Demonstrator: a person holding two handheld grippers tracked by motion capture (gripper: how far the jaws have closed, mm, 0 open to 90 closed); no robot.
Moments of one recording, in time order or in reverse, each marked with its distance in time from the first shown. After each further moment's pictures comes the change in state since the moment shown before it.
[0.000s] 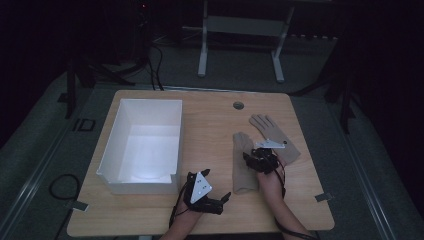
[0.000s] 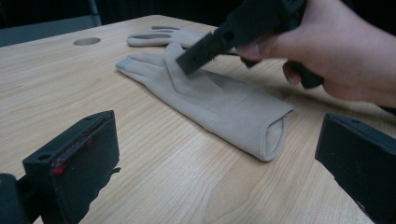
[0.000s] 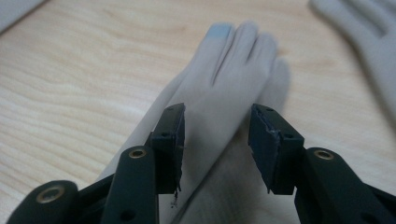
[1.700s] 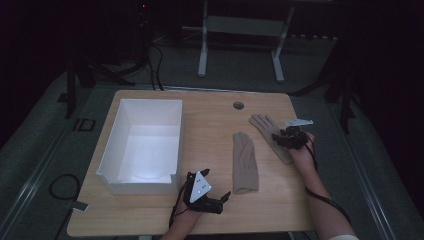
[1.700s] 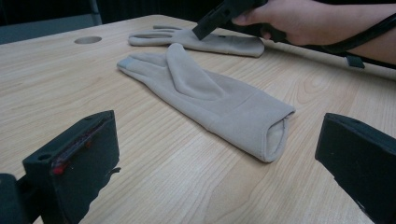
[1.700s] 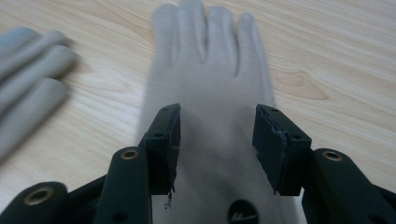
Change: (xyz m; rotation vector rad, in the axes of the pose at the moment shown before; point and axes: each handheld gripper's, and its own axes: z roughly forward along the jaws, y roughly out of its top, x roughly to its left) left arm 0.002 0.000 0.000 -0.002 -0.001 -0.015; right arm -0.147 0.025 0.028 0.045 -0.032 -0.121
